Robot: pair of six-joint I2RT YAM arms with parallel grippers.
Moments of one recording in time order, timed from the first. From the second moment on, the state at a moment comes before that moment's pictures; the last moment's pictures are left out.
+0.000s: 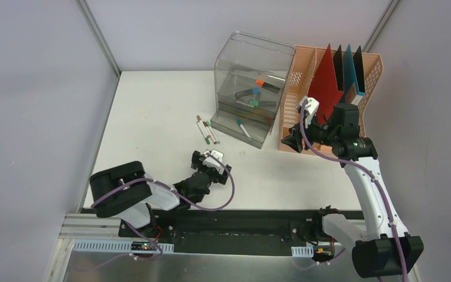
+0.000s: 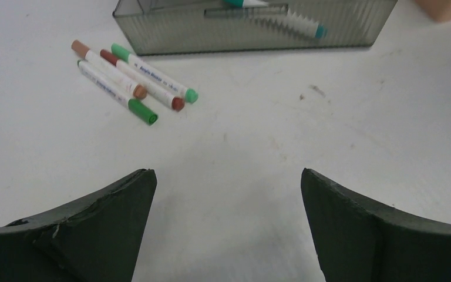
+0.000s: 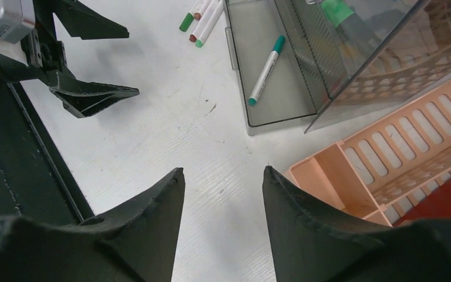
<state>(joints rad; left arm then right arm) -1.12 1.55 0.22 1.08 -0.73 -0.02 0.14 1.00 1.00 -0.66 -0.74 -0.46</state>
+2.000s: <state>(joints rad) -0.49 1.87 1.29 -0.58 -0.18 -0.76 0.11 1.09 0.99 -0.66 -0.66 -0.47</state>
